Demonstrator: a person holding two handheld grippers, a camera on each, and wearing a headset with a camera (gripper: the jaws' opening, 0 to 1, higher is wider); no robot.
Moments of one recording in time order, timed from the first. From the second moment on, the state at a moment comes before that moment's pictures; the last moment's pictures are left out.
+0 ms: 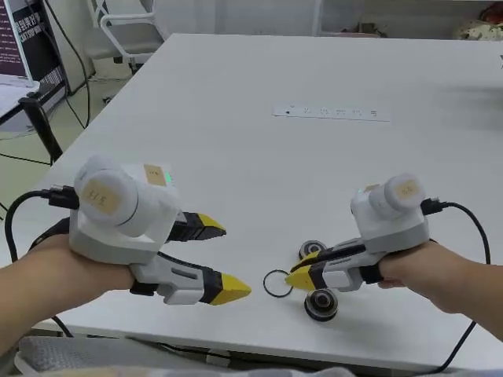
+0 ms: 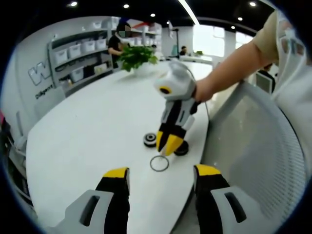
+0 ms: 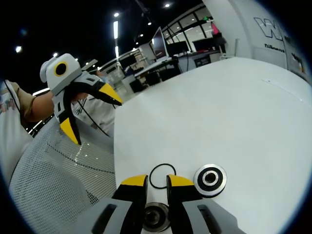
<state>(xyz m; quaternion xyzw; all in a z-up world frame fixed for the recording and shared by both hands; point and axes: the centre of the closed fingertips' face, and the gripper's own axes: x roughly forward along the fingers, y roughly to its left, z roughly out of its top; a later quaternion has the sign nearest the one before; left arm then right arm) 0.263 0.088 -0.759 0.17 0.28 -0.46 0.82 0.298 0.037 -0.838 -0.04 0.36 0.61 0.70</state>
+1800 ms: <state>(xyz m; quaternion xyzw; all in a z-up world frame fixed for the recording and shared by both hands) 0.283 0.039 -0.780 0.19 0.30 -0.50 0.79 0.282 -0.022 -0.822 -0.01 0.33 0.60 0.73</state>
